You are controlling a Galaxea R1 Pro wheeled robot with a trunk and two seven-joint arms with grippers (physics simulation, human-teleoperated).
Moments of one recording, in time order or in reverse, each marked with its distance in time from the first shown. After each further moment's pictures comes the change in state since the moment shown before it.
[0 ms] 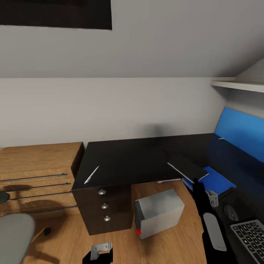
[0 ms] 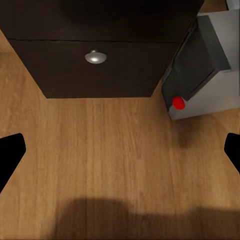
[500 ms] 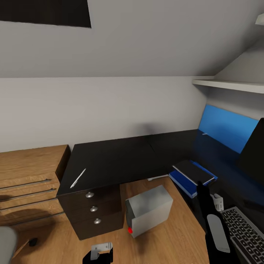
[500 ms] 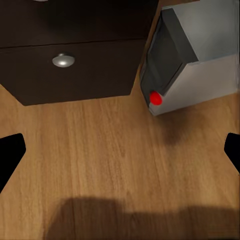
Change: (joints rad) left arm 0.000 0.000 -0.002 0.000 -0.001 -0.003 0.001; right arm 0.000 -0.003 -0.046 -0.003 0.001 -0.002 -0.059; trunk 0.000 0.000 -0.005
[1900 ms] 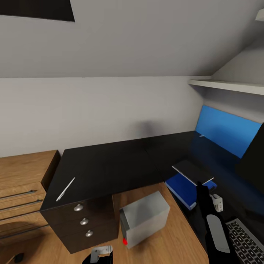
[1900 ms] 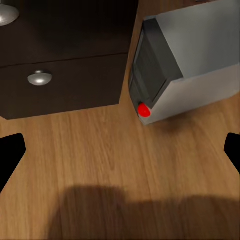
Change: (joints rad) left arm 0.000 0.000 0.000 0.029 -0.002 -0.002 0.001; right arm 0.000 0.002 -0.001 0.007 -0.003 0.005 0.003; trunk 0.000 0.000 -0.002
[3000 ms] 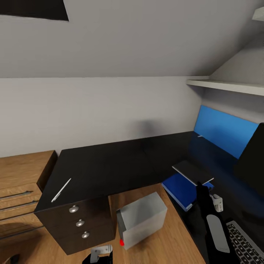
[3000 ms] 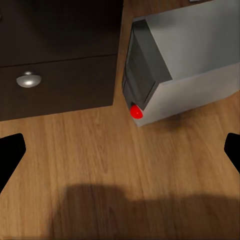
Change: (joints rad) left arm 0.000 0.000 0.001 0.000 0.000 0.000 0.001; right arm 0.000 -0.001 0.000 0.001 0.001 -0.001 -0.006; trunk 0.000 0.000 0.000
